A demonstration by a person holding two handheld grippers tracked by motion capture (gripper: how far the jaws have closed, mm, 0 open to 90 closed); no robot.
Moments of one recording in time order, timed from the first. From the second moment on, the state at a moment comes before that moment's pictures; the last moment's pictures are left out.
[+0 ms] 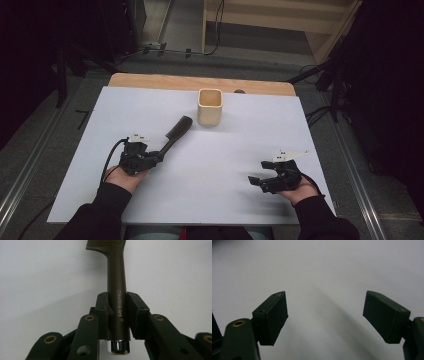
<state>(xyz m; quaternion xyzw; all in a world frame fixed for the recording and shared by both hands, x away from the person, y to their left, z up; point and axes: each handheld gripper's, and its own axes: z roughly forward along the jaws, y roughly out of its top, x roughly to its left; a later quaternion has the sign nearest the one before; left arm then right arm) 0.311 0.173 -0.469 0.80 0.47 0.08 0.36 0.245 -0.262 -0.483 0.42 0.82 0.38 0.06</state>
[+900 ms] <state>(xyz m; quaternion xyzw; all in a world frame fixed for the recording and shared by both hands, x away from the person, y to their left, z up) 0.315 0.170 -0.445 0.76 0.49 0.09 0.42 0.244 -0.248 -0.479 0.40 0.82 0.40 0.06</state>
